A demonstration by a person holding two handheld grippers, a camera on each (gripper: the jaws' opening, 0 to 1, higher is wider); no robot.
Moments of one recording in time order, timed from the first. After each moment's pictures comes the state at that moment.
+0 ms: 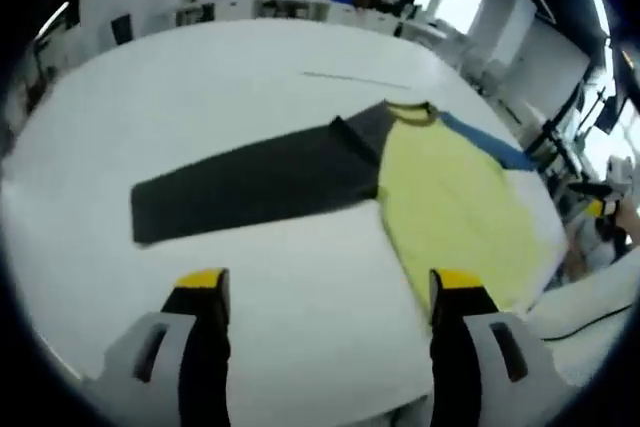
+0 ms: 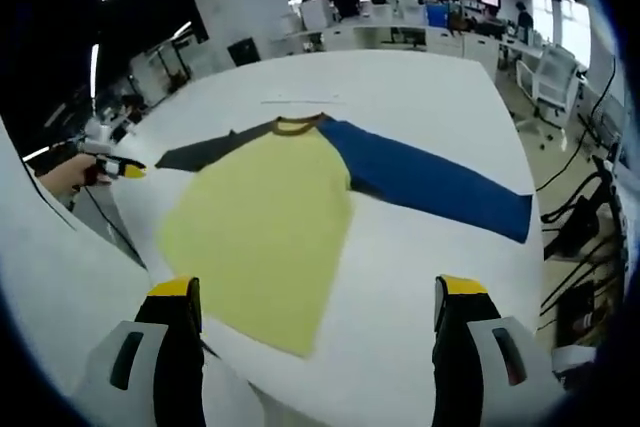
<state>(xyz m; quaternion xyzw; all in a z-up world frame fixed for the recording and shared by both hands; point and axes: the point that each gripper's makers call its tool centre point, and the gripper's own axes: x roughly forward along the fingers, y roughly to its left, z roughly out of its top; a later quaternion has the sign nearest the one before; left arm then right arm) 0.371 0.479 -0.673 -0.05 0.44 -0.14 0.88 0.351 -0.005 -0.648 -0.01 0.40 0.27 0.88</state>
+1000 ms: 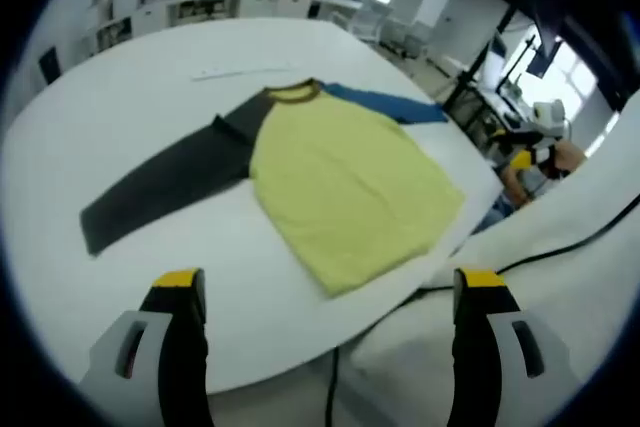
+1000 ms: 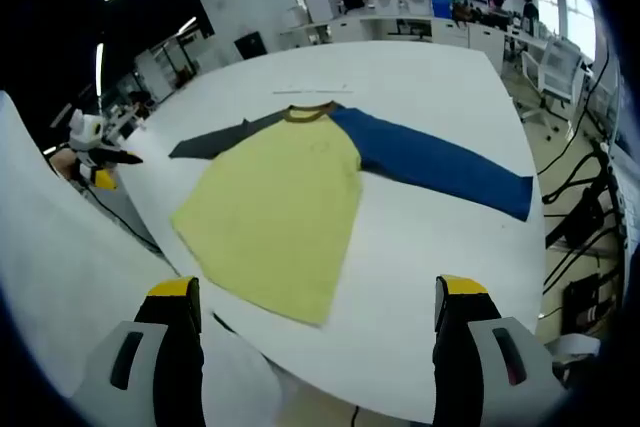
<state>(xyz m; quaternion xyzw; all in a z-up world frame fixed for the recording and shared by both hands) 0.294 0.407 -0.635 -0.01 0.47 -0.29 0.84 0.320 -0.012 -0.641 -0.01 0.41 0.29 0.86</state>
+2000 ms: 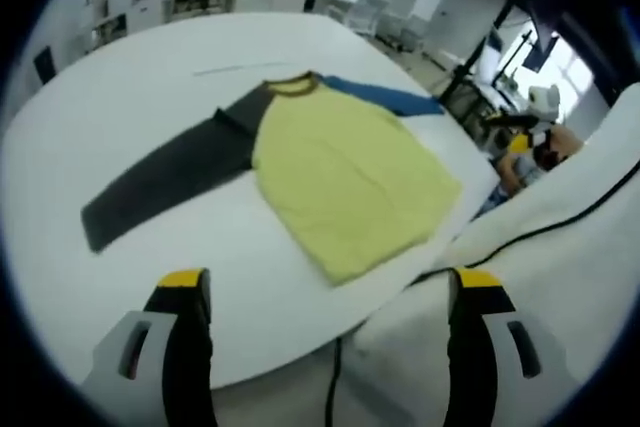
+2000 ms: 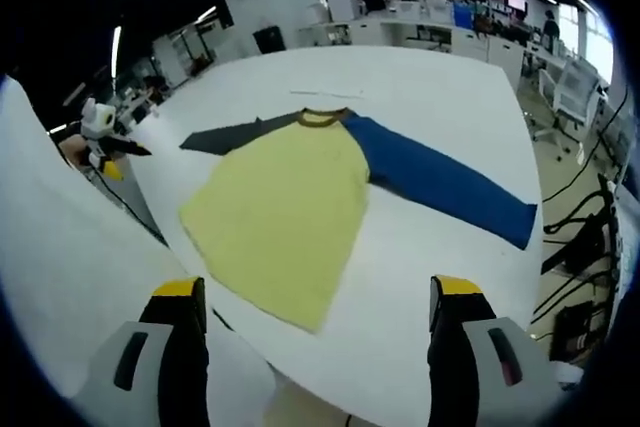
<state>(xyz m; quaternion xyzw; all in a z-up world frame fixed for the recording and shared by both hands) 0.292 0.410 -0.631 -0.01 0.47 -0.30 0.83 0.325 -0.004 -0.626 -0.04 0.41 0.32 0.85</state>
